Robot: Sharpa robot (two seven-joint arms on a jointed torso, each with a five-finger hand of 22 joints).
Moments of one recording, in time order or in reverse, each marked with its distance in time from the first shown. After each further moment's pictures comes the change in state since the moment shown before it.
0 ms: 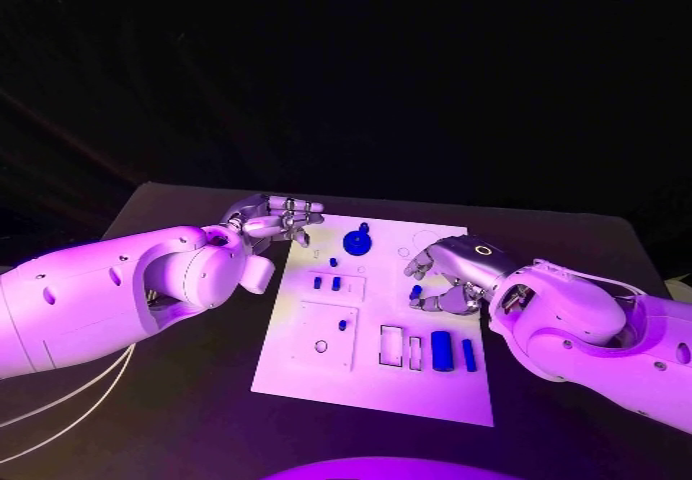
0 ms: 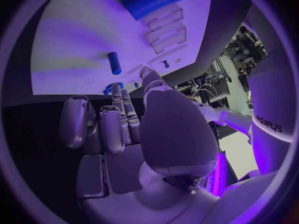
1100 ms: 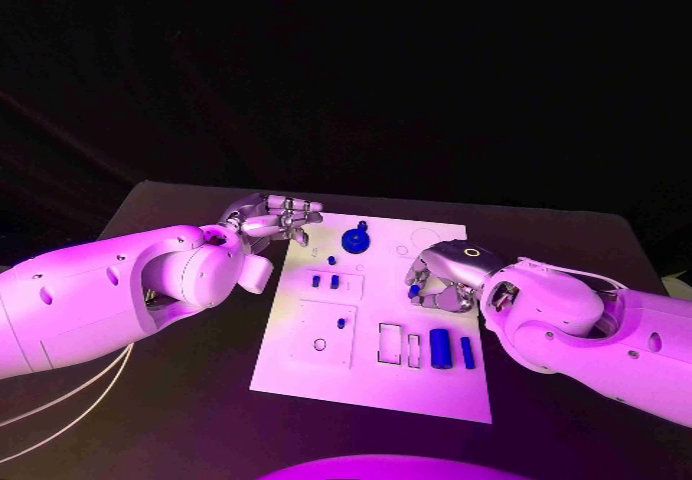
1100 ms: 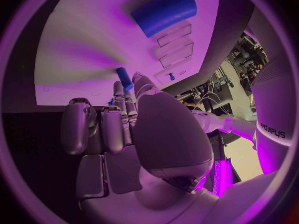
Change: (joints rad) left arm 0.000 0.001 -0.002 -0.001 0.000 0.009 -0.001; left_hand 0.000 0.000 -0.006 0.000 0.000 0.000 0.000 0.000 -0.001 -0.003 0.003 0.004 0.000 -0.002 0.002 0.000 -0.001 0.000 0.000 0.000 -0.004 -0.002; right arm -0.007 0.051 -0.011 -0.066 -0.007 0.074 -0.008; right_hand 0.102 0.088 0.065 0.024 -0.078 0.053 -0.005 0.008 0.003 0.060 -0.028 0.057 -0.005 -0.001 -0.016 0.006 0.006 0.000 0.029 -0.021 0.054 0.001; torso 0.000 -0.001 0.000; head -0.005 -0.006
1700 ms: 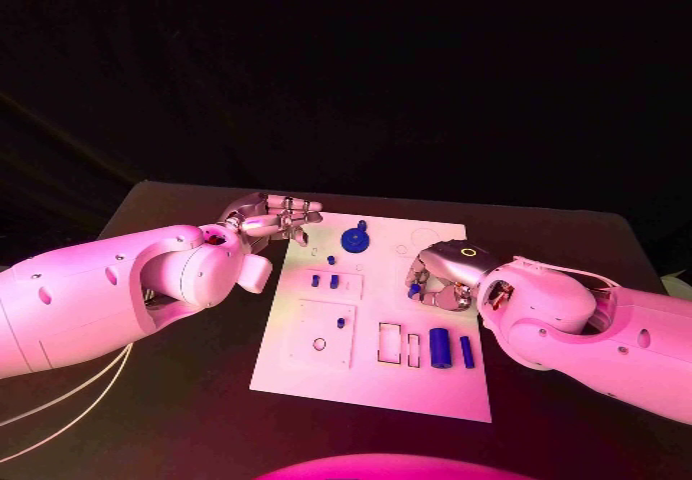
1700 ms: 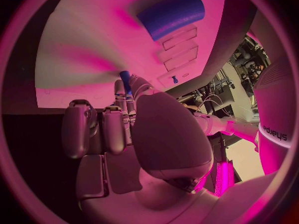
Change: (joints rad) left arm 0.000 -0.001 0.000 0.000 0.000 0.000 -0.002; left_hand 0.000 0.000 0.000 0.000 0.000 0.000 0.000 0.000 0.000 0.000 0.000 0.000 0.000 0.000 0.000 0.000 0.000 0.000 0.000 0.000 0.000 0.000; right arm -0.003 0.018 -0.002 -0.028 -0.004 0.012 -0.004; right_hand 0.031 0.000 0.085 0.003 -0.029 0.044 -0.008 0.008 0.006 0.046 -0.010 -0.004 -0.009 -0.001 -0.015 0.005 0.010 0.000 0.013 -0.013 0.020 0.000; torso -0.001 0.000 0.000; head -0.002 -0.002
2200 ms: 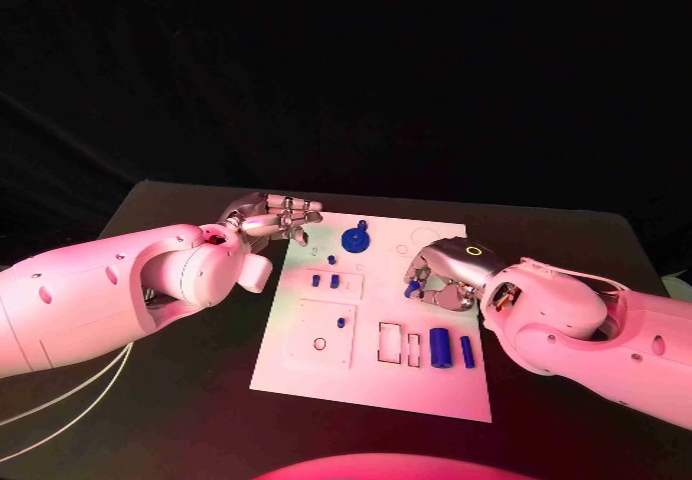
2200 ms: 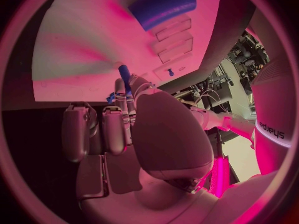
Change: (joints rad) left arm 0.000 0.000 0.000 -0.001 0.000 0.000 -0.002; left_hand 0.000 0.000 0.000 0.000 0.000 0.000 0.000 0.000 -0.001 -0.004 -0.004 0.004 0.000 0.000 0.000 0.000 -0.001 0.000 0.000 0.000 0.000 0.000; right arm 0.002 -0.033 0.005 0.059 -0.005 -0.068 0.003; right_hand 0.004 -0.004 0.042 0.000 -0.010 0.032 0.000 0.008 0.008 0.034 -0.006 0.000 -0.001 0.000 0.000 0.009 0.010 -0.011 0.011 0.000 0.038 0.000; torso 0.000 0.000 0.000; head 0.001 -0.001
